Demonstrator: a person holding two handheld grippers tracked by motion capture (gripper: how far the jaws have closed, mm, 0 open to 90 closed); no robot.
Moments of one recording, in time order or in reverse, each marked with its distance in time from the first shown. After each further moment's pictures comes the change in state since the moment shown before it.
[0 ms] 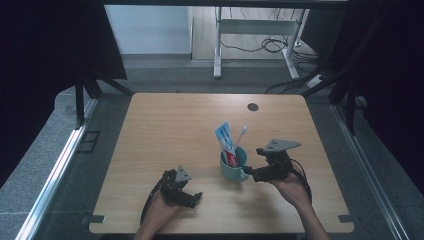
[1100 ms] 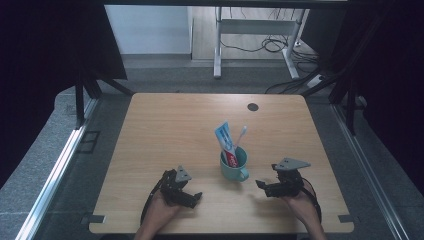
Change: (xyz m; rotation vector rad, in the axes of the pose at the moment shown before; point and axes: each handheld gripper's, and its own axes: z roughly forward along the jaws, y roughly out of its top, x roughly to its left) left arm 0.000 0.000 0.000 0.001 0.000 0.000; right arm -0.013 -0.075 -0.004 0.066 -0.113 0.038
